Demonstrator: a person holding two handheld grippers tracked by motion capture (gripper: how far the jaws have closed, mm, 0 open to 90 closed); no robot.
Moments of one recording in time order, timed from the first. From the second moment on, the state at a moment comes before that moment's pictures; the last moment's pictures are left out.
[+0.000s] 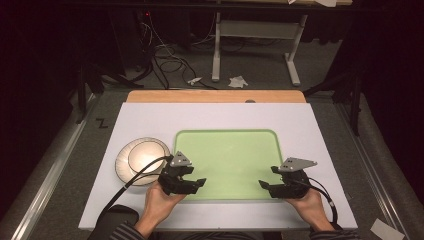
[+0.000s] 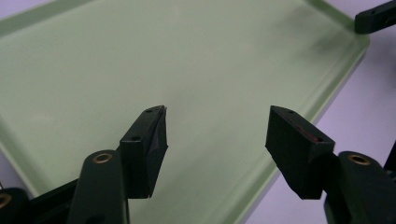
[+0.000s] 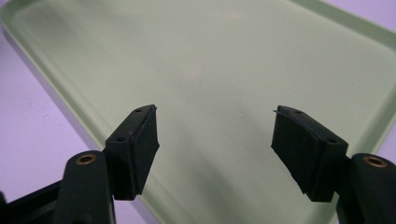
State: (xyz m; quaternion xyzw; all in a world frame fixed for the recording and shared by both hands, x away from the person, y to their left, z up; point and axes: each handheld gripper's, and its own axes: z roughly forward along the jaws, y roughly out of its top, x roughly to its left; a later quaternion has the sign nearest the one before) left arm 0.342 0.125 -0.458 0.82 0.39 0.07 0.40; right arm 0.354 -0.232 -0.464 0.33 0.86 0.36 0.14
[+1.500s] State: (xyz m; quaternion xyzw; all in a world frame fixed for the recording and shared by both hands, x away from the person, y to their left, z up) left arm 0.343 0.171 -0.423 0.79 0.42 0.12 0.43; right arm 0.354 -0.230 -0.466 0.34 0.86 0.35 0.13
